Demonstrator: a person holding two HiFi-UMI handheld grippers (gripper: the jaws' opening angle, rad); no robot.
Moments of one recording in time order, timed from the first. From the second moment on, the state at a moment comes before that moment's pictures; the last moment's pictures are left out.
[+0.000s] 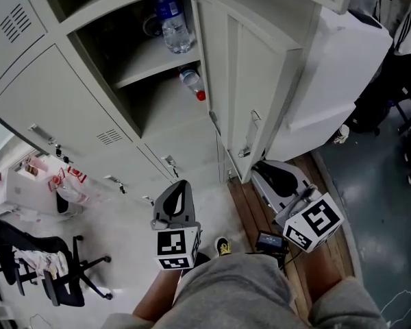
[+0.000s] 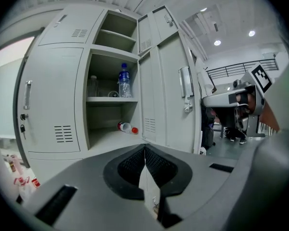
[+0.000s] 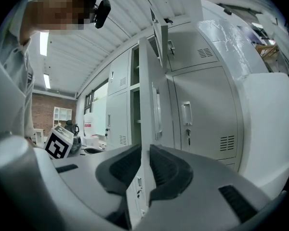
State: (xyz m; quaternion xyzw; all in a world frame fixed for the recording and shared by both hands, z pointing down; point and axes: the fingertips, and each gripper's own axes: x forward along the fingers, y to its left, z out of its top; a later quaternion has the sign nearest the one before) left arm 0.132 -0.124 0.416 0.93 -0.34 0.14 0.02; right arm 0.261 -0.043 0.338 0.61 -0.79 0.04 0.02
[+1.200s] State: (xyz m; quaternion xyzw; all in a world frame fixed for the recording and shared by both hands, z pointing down) left arm 0.035 -0.156 0.419 0.89 -0.44 0.14 0.04; right arm 0.129 -0.113 0.336 0.49 -0.87 0.03 0.03
